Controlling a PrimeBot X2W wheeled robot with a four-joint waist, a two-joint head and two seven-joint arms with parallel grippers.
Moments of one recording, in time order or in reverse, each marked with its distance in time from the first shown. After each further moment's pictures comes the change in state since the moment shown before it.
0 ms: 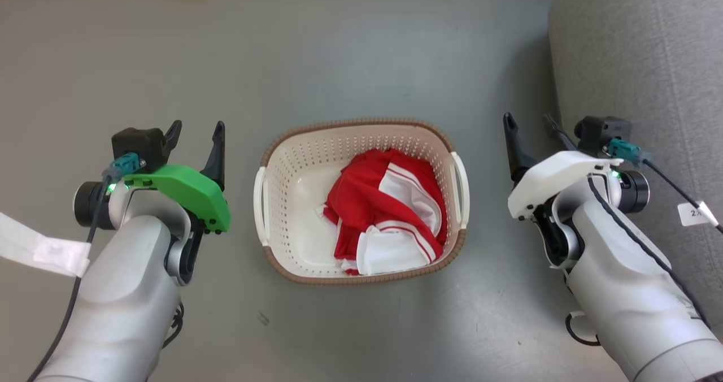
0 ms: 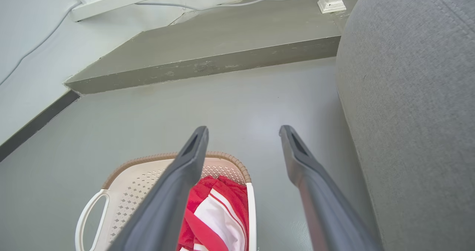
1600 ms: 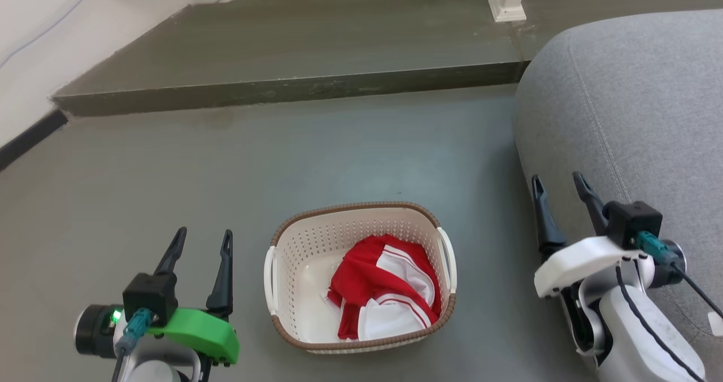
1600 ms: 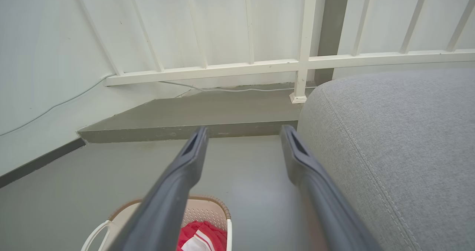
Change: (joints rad) left arm 0.587 0.070 0.182 -0.623 0.264 0.132 0.000; right arm 0.396 -0.050 -0.120 -0.447 -0.199 -0.077 -0.001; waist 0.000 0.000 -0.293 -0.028
